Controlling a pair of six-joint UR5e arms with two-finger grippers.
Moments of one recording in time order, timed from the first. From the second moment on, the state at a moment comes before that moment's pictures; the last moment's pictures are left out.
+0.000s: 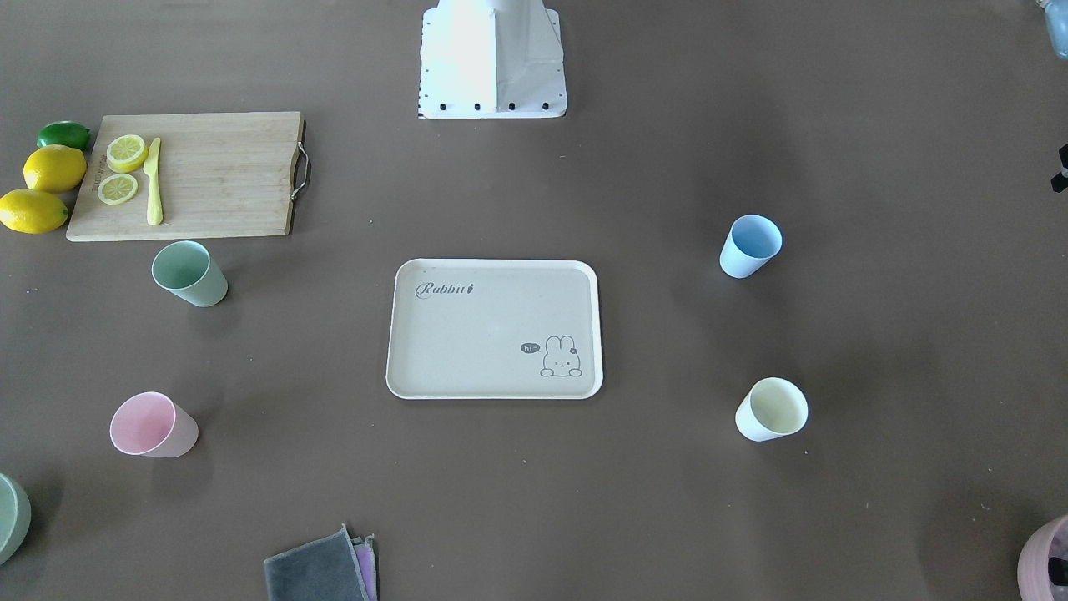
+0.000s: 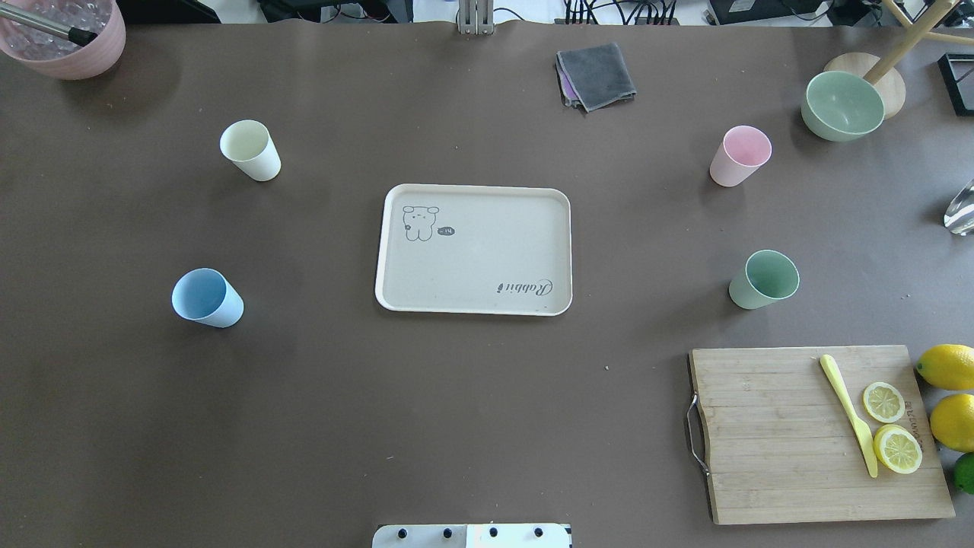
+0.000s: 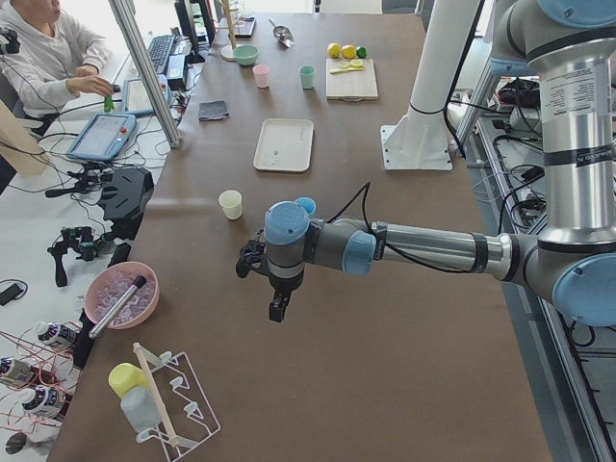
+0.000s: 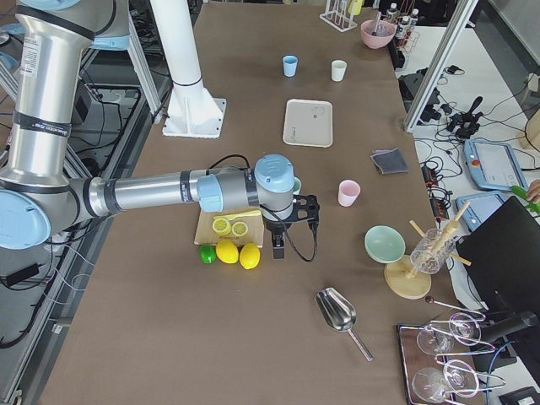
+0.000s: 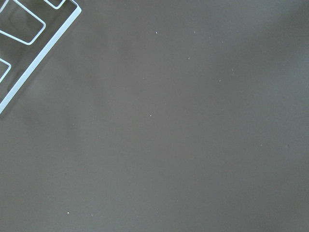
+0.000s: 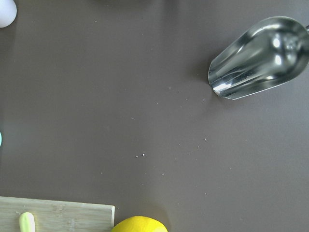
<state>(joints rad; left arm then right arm) -1.47 -1.41 -1.82 -1.69 -2.32 0.04 1.47 -1.79 1.94 -1.54 2.35 0.14</state>
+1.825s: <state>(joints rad) -1.48 -1.40 -1.79 -1.76 -2.32 0.04 1.50 -1.78 1.93 -1.53 2.35 0.15</state>
